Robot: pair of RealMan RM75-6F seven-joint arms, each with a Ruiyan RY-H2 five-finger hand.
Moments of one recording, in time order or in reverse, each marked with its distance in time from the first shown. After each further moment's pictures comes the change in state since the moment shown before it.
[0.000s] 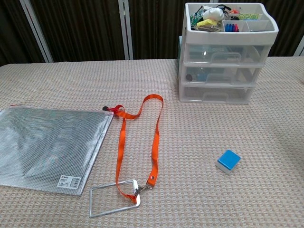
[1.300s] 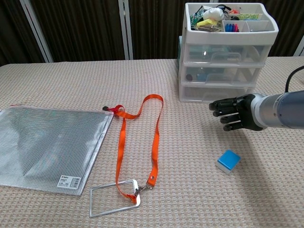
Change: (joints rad) left arm -0.013 -0.001 -0.010 0.017 -0.013 -0.018 -0.042; right arm 0.449 -0.410 0.365 0.317 1.144 -0.450 0.088
